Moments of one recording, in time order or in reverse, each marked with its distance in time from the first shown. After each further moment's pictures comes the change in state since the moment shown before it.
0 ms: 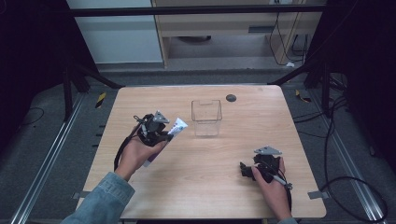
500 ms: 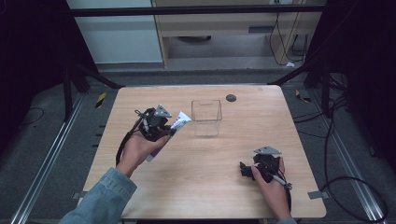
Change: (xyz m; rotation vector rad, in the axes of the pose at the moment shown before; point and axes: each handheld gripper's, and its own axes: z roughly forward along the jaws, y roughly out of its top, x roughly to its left) left arm -0.002 0.019 -0.010 -0.043 -0.002 0.005; right arm 0.001 0.001 0.001 0.000 -0.007 0.004
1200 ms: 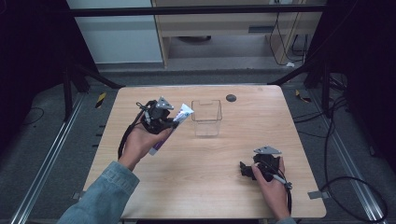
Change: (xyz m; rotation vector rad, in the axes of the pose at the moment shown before) left arm 0.003 0.023 -0.007 -0.040 0.005 0.004; right arm 0.000 0.000 0.000 0.002 -0.001 0.006
